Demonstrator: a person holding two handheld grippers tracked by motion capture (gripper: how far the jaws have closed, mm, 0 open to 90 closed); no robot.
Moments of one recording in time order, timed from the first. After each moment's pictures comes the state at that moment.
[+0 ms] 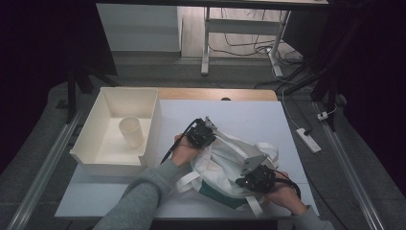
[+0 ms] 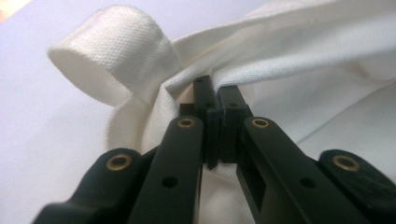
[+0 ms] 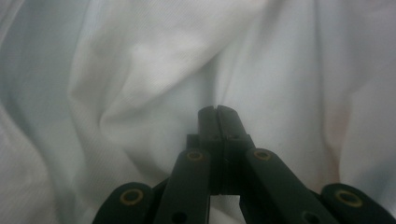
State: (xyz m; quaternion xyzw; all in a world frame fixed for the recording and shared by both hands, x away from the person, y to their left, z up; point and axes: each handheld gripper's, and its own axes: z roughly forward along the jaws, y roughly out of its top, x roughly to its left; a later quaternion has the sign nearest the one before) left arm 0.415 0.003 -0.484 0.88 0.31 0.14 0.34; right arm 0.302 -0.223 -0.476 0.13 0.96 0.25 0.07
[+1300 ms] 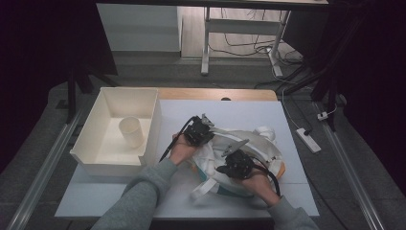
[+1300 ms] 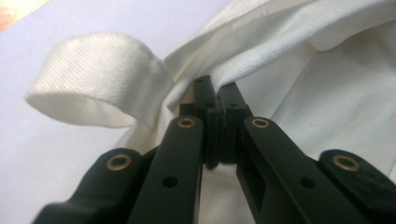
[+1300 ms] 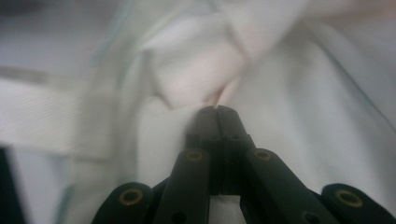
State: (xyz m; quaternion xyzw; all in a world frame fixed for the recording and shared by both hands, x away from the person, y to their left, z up) left arm 0.416 0.013 -0.479 0.87 0.33 0.14 0.35; right arm 0.332 -0.167 -0.479 0.23 0.93 0.29 0.05
